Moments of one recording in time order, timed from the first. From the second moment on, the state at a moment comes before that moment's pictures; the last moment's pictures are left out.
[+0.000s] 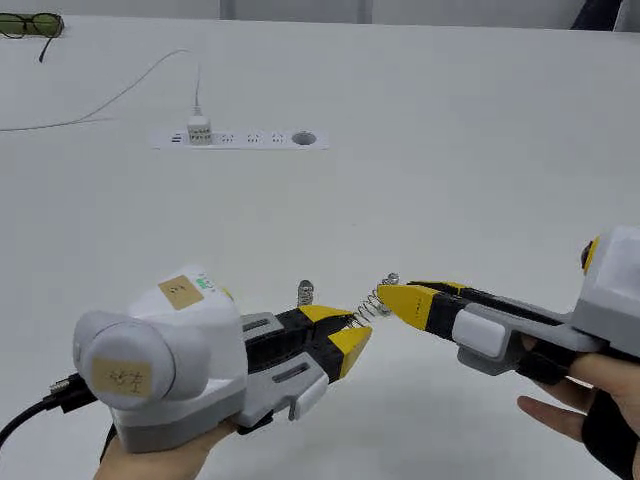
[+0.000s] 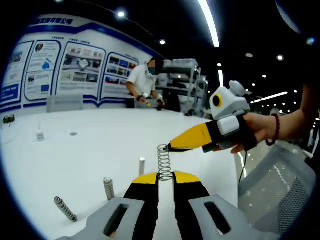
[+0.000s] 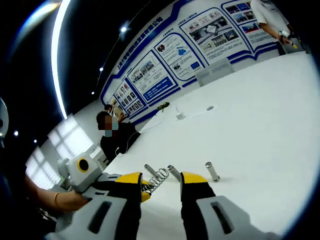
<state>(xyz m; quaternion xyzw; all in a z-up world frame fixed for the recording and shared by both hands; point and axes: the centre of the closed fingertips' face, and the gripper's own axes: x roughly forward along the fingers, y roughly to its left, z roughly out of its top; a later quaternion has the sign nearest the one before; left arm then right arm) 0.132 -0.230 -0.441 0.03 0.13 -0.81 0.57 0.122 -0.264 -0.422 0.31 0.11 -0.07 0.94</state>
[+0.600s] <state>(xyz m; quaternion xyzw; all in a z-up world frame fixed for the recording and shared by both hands) 0.132 -0.224 -0.420 0.00 0.11 -0.81 0.57 0.133 -0.250 -0.411 0.43 0.06 -0.04 0.90</state>
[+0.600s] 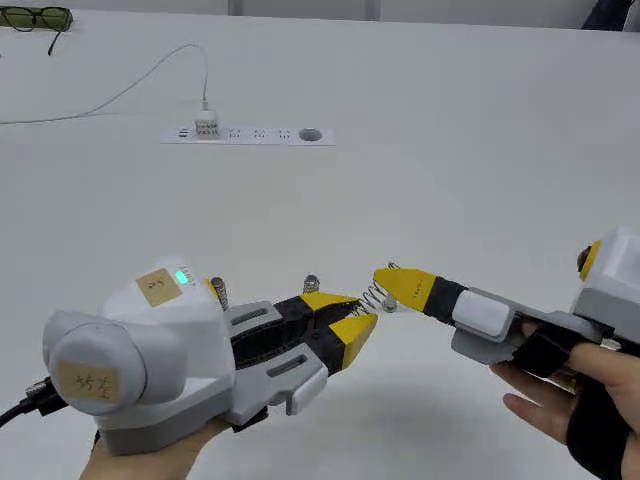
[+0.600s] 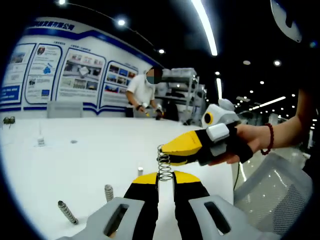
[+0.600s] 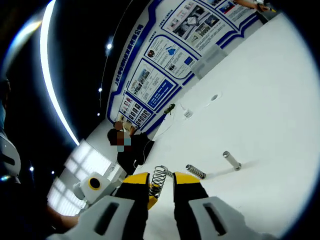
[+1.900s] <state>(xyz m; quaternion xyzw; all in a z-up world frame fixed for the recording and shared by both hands) 0.152 -0.211 -0.439 0.09 0.12 -0.78 0.60 0.136 -0.266 -0.401 0.32 0.06 -0.06 0.94</state>
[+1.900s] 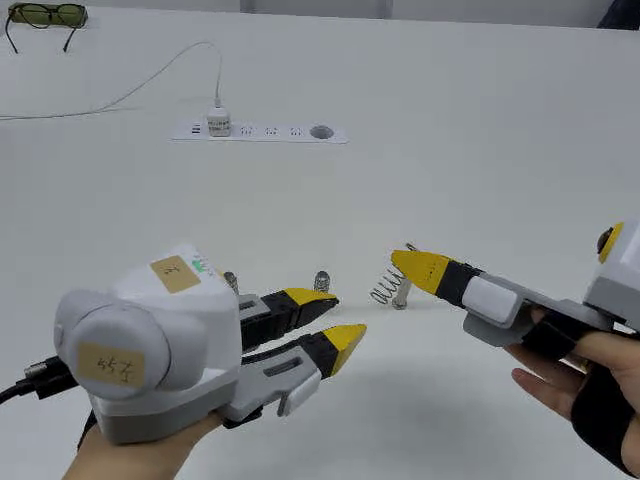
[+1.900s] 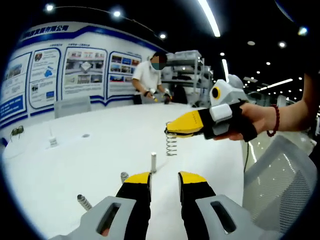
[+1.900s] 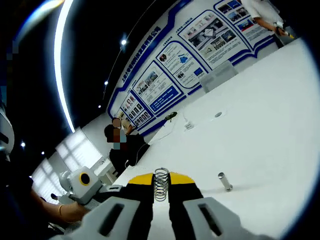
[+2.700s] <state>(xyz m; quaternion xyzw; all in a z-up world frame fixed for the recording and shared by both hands) 0.193 -0.181 -0.451 0.12 0.15 -0.73 0.66 0.145 -0.310 -0.405 0.18 0.09 -0.11 0.97</state>
